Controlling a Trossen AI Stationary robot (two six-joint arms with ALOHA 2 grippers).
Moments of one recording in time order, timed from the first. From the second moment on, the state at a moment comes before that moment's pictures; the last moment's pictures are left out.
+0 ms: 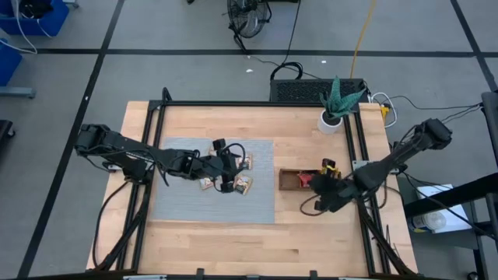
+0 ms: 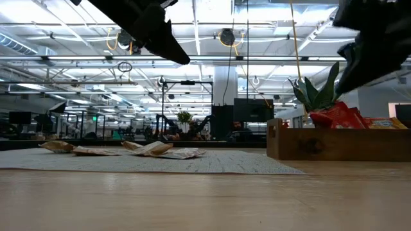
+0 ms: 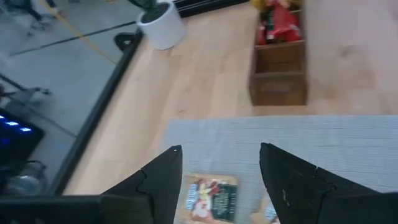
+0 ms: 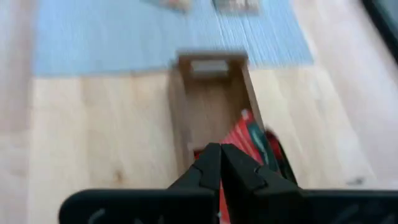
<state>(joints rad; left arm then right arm) -0.16 1.44 0.92 -0.09 -0.47 0.07 0.56 1.11 0.66 -0.67 0.61 0.58</state>
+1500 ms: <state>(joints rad) 0.05 1.44 0.77 0.02 -0.10 0.04 0.08 0.31 0.02 0.28 0.10 -0.14</state>
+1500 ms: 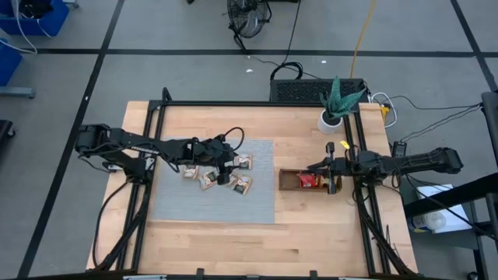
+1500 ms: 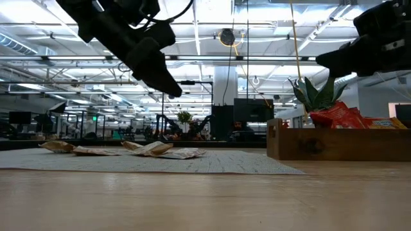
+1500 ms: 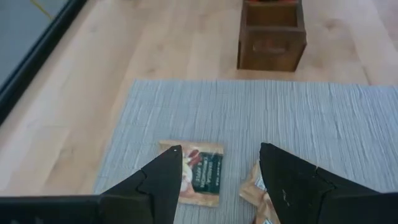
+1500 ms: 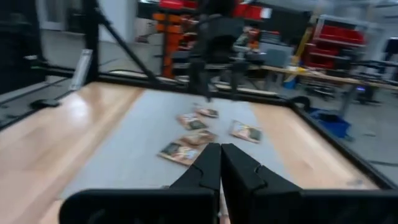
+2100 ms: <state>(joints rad) 0.15 1.45 0.74 -0.30 -0.22 -0.23 0.08 0.10 0.02 0.08 0.31 -0.12</state>
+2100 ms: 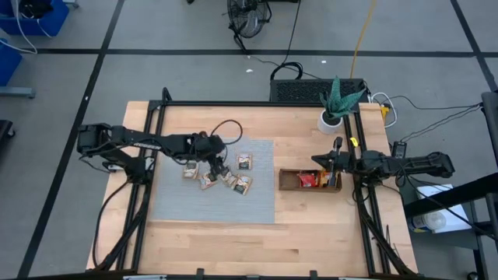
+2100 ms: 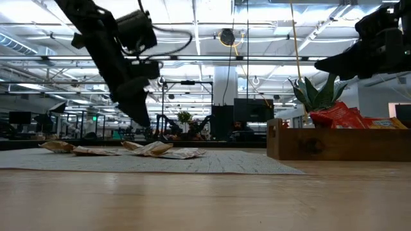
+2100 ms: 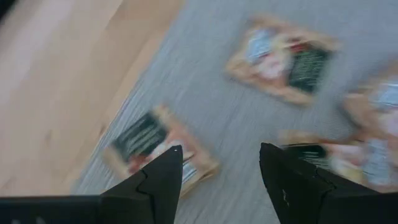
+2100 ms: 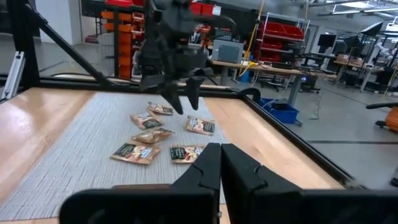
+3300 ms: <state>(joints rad) 0.58 1.46 0.57 -0.19 0.32 -0.53 0.08 0.15 0.02 0.07 0.31 -0.09</state>
